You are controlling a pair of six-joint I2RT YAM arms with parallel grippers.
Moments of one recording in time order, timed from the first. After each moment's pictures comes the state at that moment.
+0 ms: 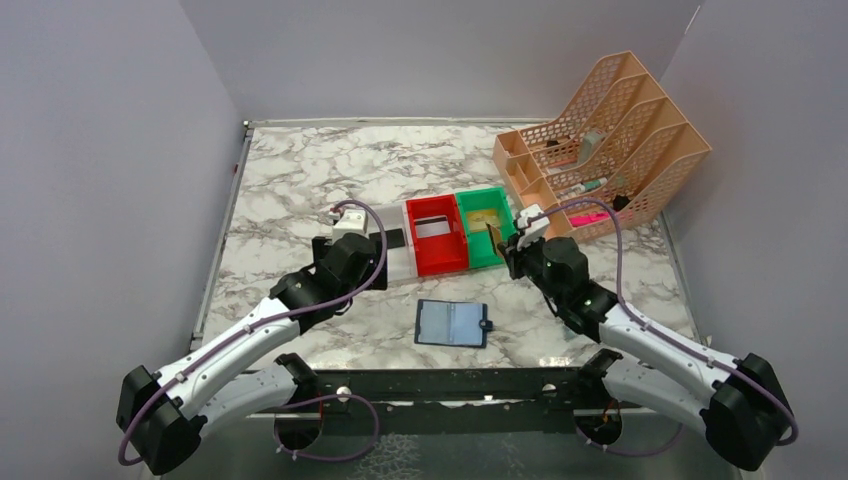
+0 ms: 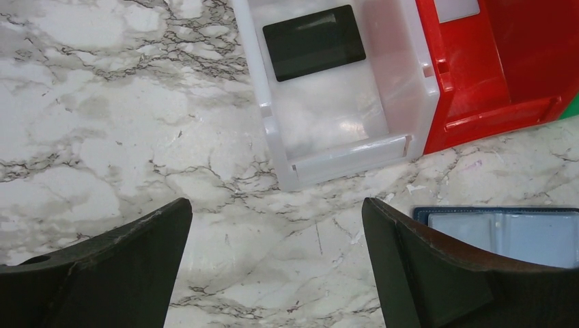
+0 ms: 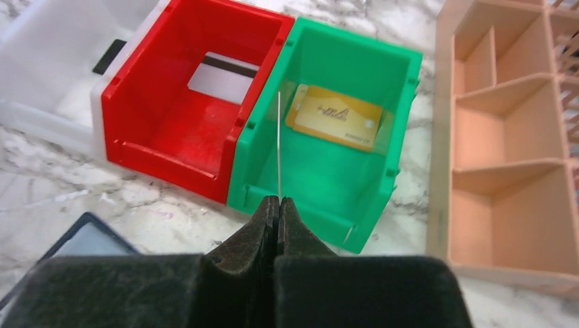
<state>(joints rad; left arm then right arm) -0.75 0.91 0.70 -0.54 -0.48 -0.47 0.66 0.90 0.43 0.18 0.14 0.06</state>
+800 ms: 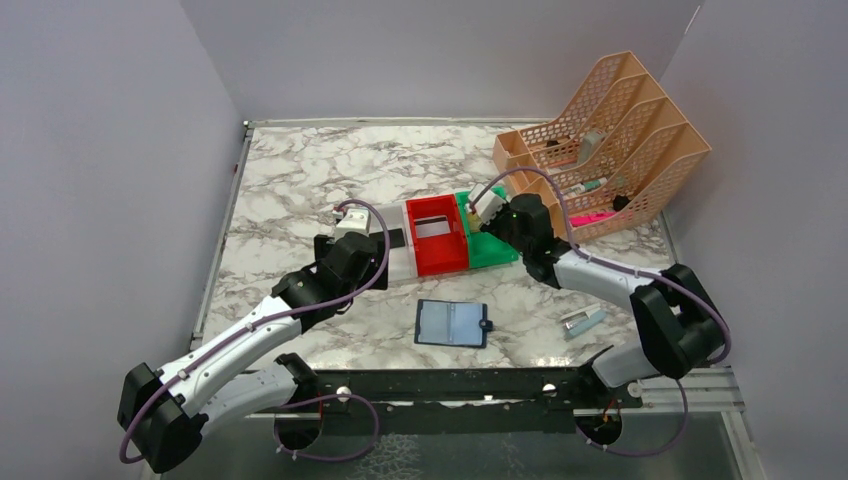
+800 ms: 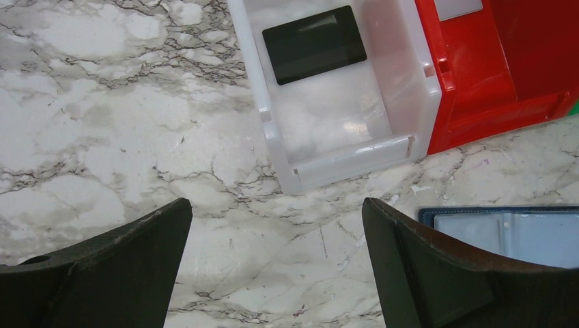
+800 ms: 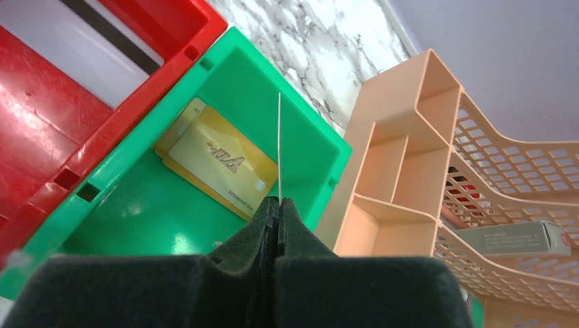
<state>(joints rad) -0.75 0.92 0.69 -0.52 -0.48 -0.43 0.56 1.45 0.71 0.37 0.11 -0.63</state>
